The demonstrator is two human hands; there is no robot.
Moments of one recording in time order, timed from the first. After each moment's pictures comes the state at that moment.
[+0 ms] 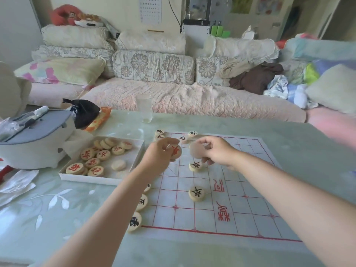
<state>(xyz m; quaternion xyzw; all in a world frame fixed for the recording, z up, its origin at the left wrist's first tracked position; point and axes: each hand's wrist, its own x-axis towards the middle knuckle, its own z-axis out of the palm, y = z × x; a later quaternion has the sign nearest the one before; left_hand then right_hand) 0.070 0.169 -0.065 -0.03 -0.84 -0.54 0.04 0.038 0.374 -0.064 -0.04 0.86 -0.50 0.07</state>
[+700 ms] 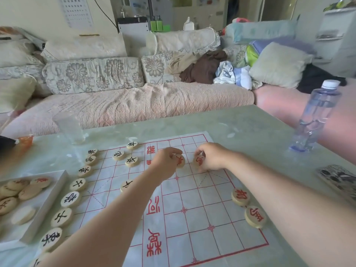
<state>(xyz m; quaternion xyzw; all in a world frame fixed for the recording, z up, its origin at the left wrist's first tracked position) -0.004 0.396 -0.103 -0.09 -0.89 -0.45 -0.08 0.017 0.578 -0.095 0.02 0.97 -0.23 0.08</state>
